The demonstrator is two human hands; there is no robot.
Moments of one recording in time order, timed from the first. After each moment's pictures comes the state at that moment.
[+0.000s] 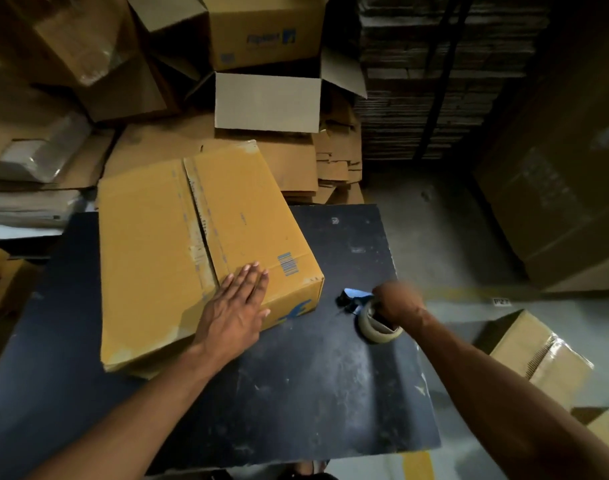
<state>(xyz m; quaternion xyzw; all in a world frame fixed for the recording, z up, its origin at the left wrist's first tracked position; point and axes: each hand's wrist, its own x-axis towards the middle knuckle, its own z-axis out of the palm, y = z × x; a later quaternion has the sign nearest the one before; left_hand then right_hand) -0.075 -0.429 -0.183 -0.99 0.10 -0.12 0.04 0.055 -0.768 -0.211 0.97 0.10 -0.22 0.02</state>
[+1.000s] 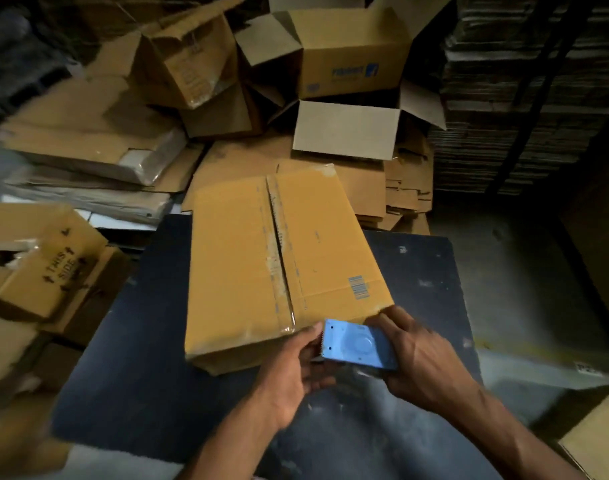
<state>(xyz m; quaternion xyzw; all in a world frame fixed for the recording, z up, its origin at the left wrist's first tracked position) -0.132 -0.473 -0.080 -0.45 -0.40 0.10 -0.79 -0.043 -0.669 -0.077 0.92 0.35 -0.13 -0.10</state>
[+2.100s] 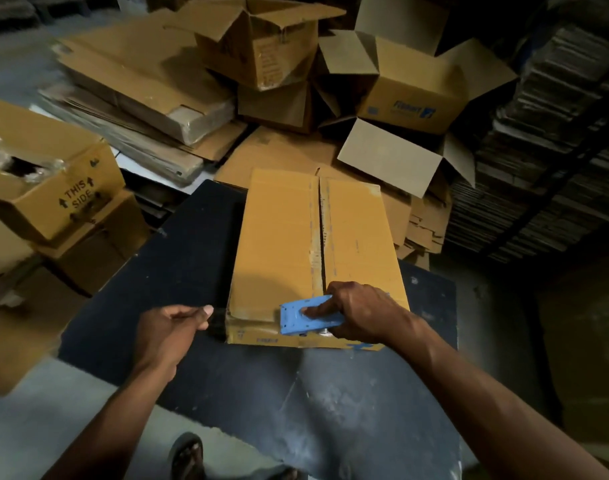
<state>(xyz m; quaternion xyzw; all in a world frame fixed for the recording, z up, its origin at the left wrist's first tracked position) -0.248 -0.284 -0.104 -0.61 -0.53 -0.15 -0.56 -0.028 -0.506 -0.025 0.81 0.55 -0.19 0.05</state>
